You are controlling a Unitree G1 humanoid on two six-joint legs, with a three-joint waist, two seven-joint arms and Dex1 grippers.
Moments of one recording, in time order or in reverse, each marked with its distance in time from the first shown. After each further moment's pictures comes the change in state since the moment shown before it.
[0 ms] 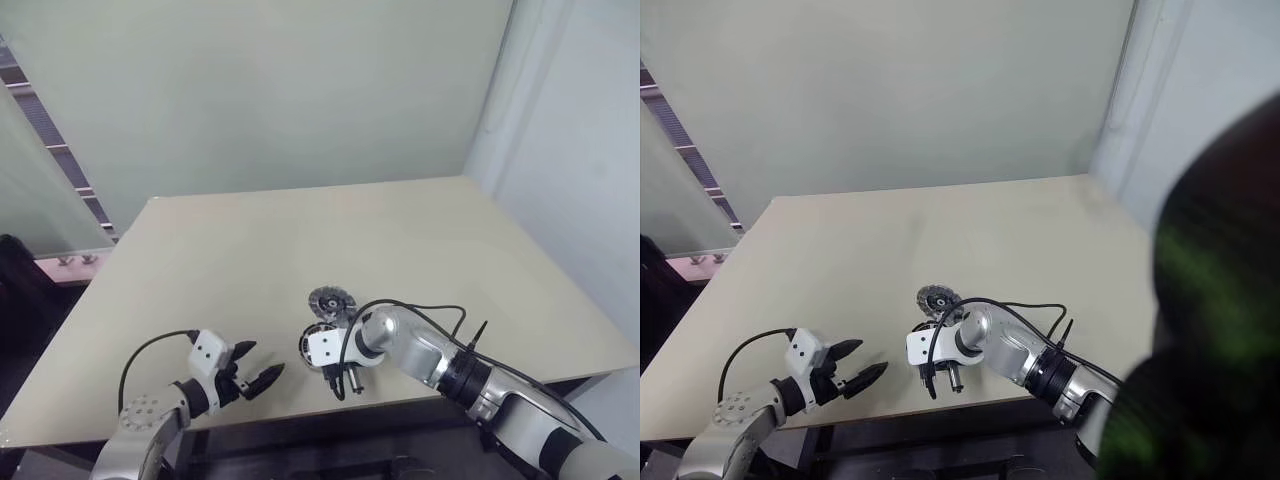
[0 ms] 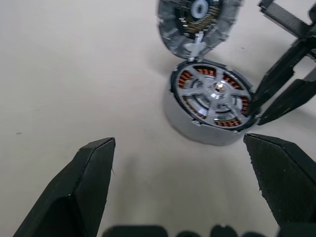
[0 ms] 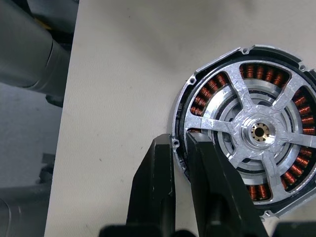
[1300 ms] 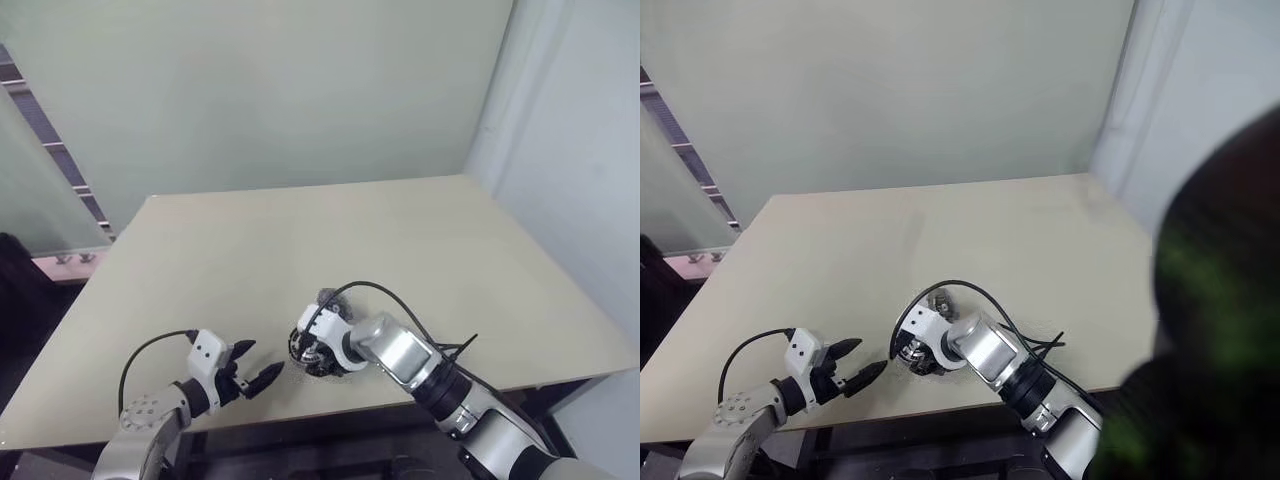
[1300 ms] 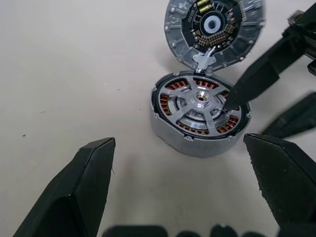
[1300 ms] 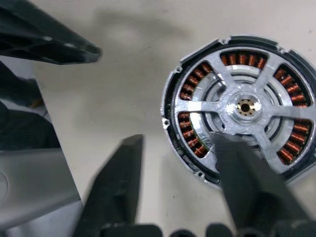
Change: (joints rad) left arm 0.000 -0.013 0.001 0.000 0.001 -0.005 0.011; right arm 0.066 0.189 -0.187 -0.088 0.245 0.542 -0.293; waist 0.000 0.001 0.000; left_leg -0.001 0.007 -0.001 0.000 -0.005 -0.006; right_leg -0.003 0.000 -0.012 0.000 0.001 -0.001
